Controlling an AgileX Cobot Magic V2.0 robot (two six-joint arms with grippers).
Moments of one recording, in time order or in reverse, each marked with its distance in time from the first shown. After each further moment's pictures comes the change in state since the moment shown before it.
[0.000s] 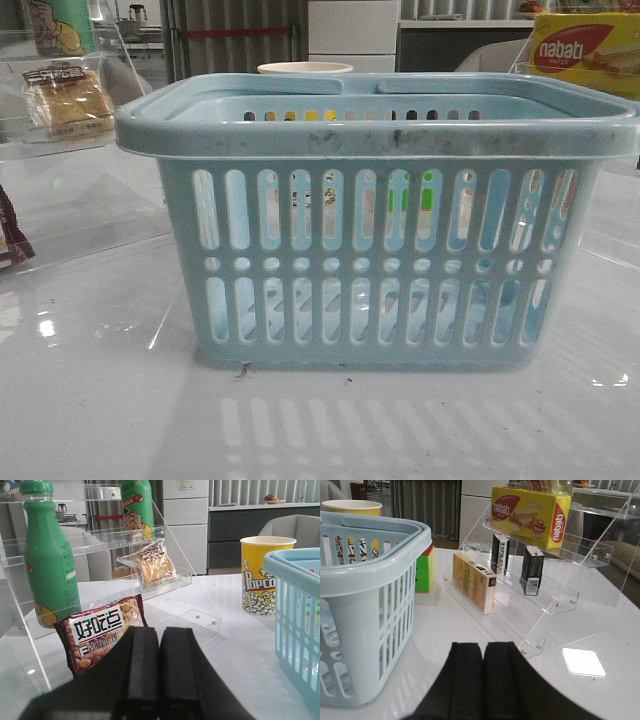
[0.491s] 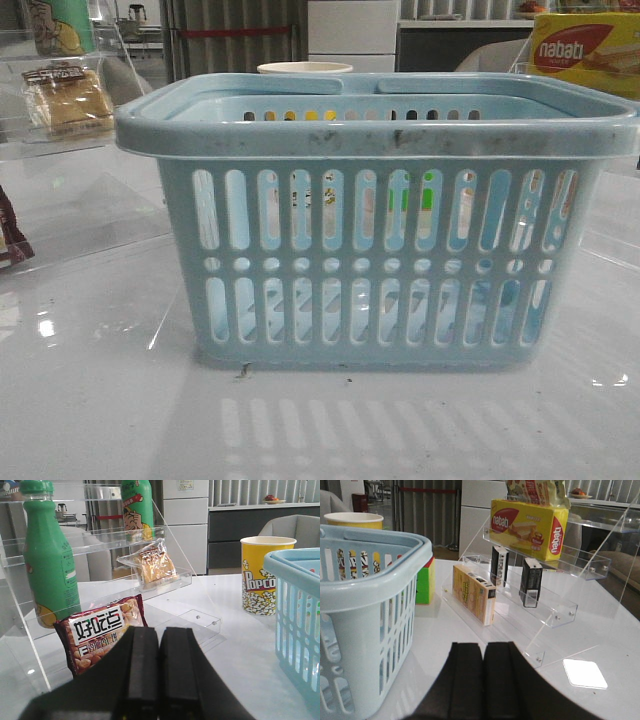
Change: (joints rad) left arm 0.000 0.000 0.000 0.000 0.000 0.000; right arm 0.000 0.000 0.000 0.010 -0.058 0.000
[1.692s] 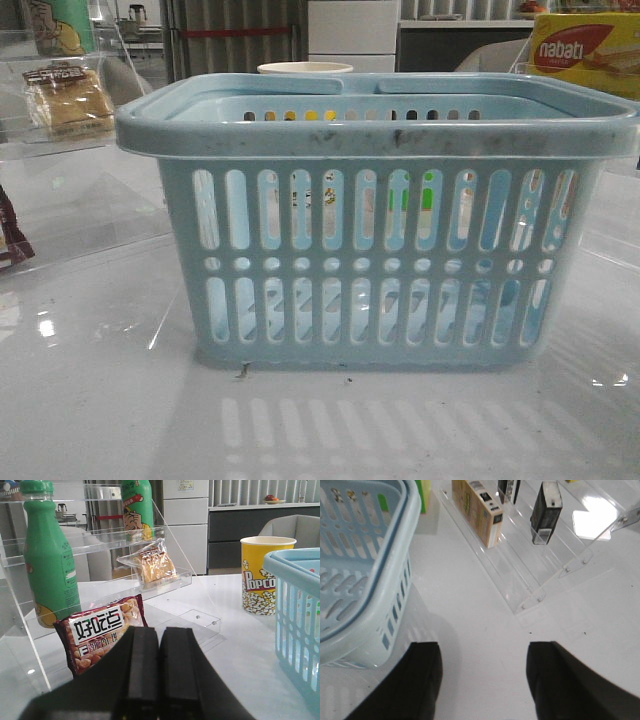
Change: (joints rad) left arm 0.000 0.000 0.000 0.000 0.000 0.000; right arm 0.000 0.815 -0.791 -0.022 0.639 0.000
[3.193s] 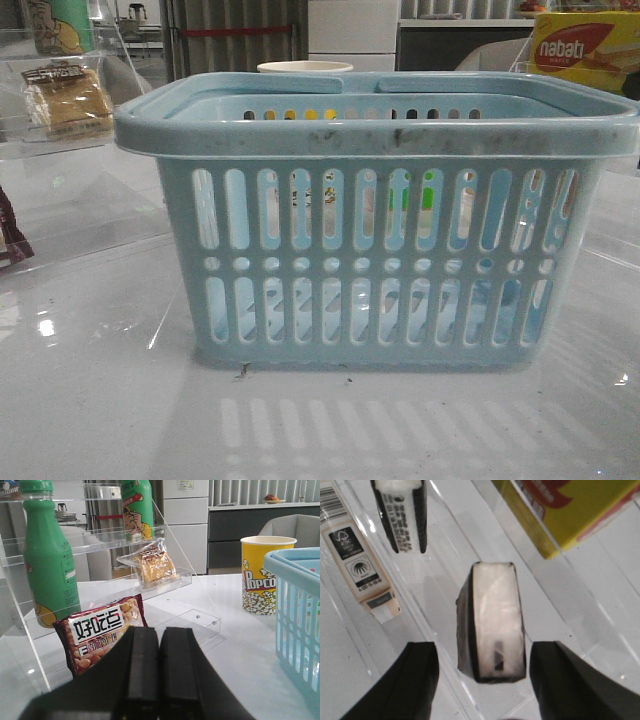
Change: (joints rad) left arm 0.000 0.000 0.000 0.000 0.000 0.000; right arm -0.139 1.017 -0.626 -0.178 -0.195 0.029
